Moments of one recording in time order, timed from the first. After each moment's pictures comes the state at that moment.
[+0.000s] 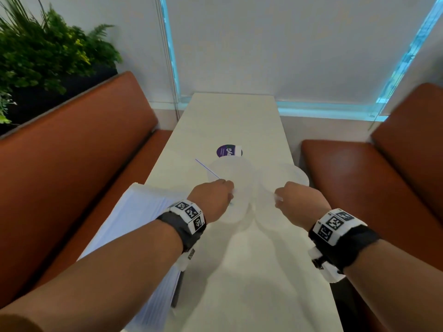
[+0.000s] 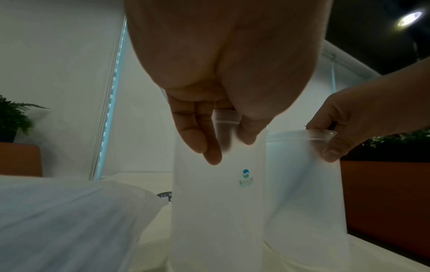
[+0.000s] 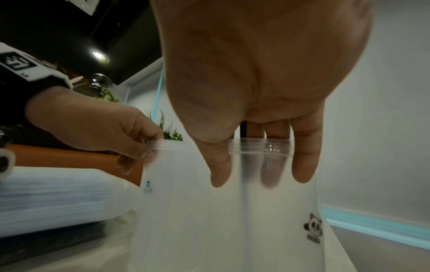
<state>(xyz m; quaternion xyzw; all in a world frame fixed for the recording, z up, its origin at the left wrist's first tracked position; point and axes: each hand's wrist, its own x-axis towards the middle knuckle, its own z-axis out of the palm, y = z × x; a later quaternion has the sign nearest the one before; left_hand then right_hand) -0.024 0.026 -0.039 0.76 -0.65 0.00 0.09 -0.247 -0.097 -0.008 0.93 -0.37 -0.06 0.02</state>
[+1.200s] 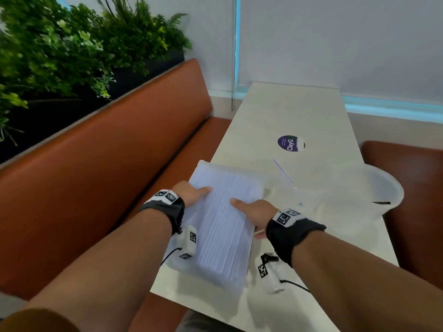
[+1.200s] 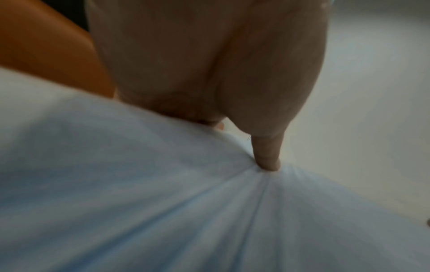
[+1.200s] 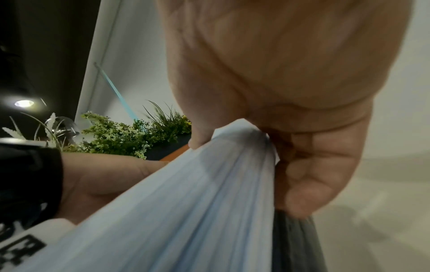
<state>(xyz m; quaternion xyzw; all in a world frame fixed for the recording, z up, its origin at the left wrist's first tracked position) 0.129 0.216 -0.061 0.93 -0.20 -0.26 0.18 -0.076 0.098 -0.042 0.68 -0.46 -0.06 -0.56</state>
